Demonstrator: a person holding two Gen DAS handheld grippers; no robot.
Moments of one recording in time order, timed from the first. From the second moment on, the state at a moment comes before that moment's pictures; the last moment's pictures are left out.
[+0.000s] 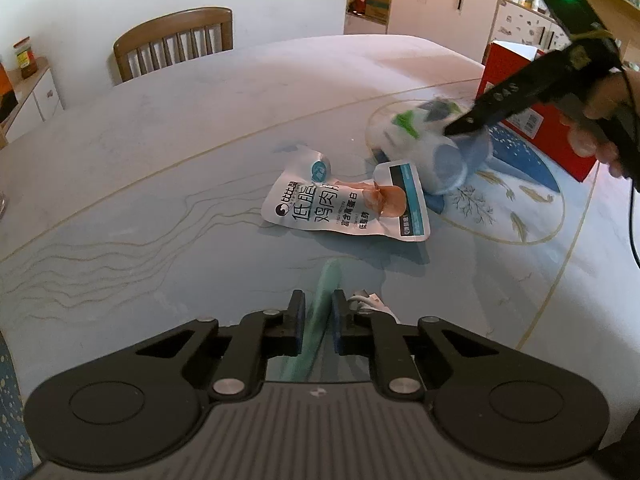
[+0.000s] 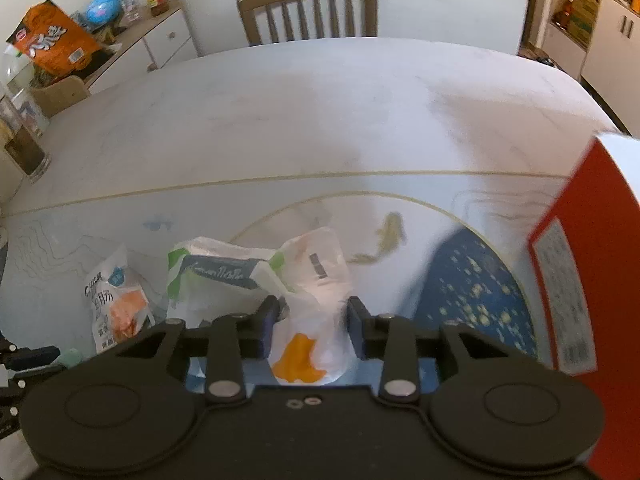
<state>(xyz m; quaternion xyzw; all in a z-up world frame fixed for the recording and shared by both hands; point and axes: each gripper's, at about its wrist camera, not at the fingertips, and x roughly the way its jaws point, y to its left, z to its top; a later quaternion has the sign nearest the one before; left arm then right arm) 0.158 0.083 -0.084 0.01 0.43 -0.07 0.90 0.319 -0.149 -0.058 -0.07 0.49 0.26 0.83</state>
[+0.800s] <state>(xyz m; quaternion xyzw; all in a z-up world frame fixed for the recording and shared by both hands) 0.133 0.090 -0.059 -0.09 0.42 -0.05 0.90 0.249 -0.199 -0.008 -0.07 0.49 0.30 0.82</state>
